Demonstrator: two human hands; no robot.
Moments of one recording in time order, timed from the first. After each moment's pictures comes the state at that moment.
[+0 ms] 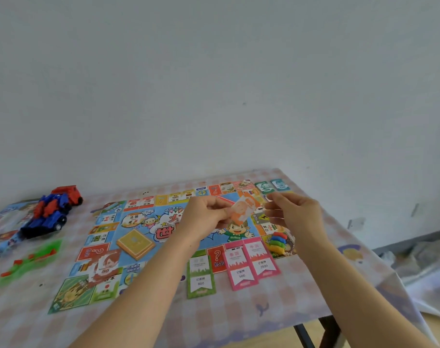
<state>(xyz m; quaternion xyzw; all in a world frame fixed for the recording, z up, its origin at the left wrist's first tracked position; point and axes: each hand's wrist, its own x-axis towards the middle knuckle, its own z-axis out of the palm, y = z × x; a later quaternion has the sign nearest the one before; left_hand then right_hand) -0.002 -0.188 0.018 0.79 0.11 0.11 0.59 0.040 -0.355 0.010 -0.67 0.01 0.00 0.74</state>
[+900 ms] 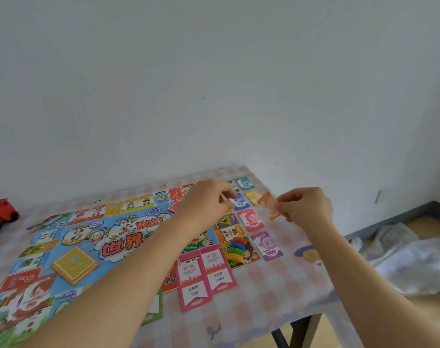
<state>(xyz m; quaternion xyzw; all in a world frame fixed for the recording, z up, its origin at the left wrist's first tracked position) 0.070 -0.244 0.021 0.96 -0.10 0.15 0.22 0.101 -0.442 -0.003 -0.86 0.05 -0.08 0.51</state>
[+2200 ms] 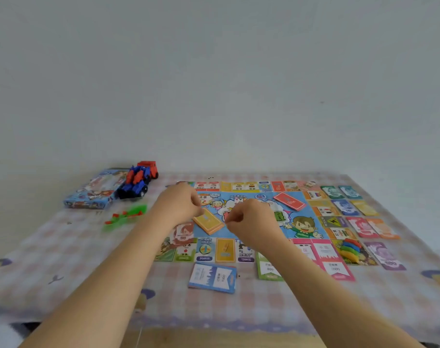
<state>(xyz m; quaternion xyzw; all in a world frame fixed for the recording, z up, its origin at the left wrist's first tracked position) -0.087 -0.048 0.037 0.96 0.23 0.07 0.16 -0.022 -0.201 0.005 -0.89 -0.32 0.04 0.32</state>
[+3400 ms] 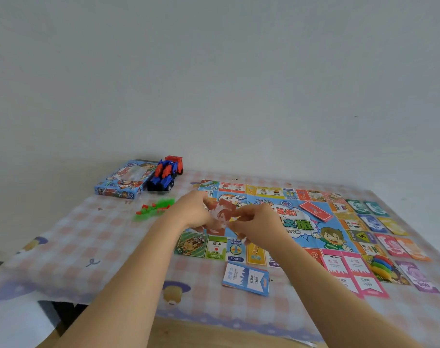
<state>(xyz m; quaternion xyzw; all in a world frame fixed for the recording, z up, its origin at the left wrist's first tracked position) -0.116 -0.013 0.023 0.88 0.27 0.03 0.38 -0.044 -0.158 0.006 -0.84 -0.29 0.15 0.43</state>
